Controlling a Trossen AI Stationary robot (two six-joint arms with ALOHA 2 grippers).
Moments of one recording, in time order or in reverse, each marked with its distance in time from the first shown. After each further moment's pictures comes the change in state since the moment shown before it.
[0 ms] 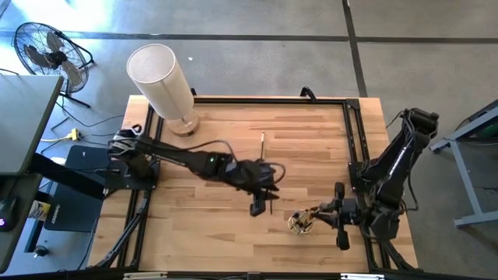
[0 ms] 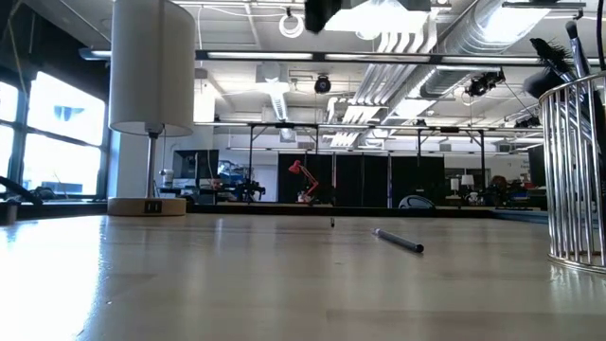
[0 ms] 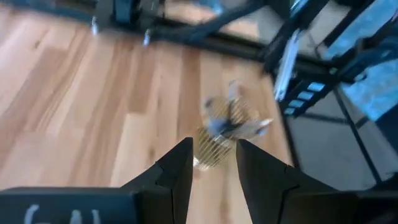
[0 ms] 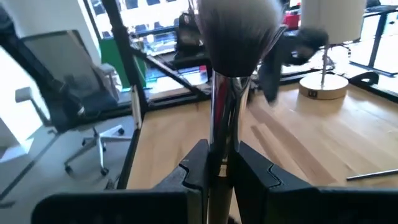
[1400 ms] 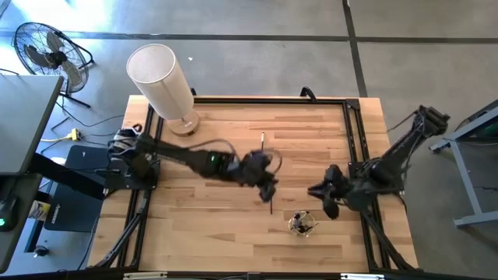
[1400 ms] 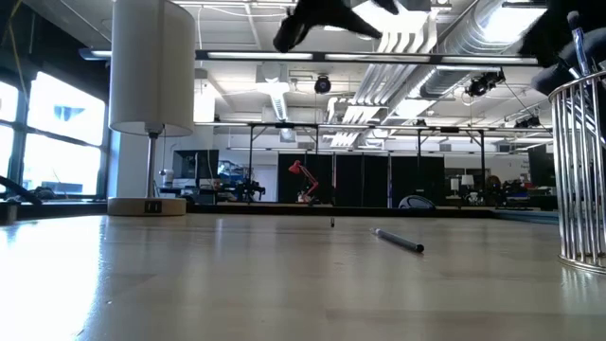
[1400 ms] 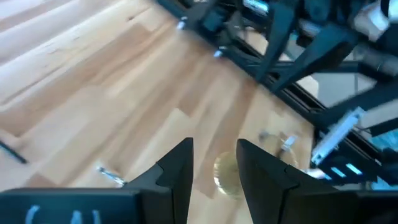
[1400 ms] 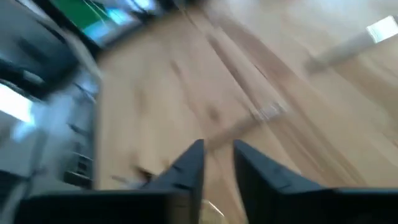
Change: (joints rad) left arm -0.016 -0.002 0.002 -0.062 -0.274 -0.420; right arm -0.314 -0.225 0.000 -0.635 -0.470 0.532
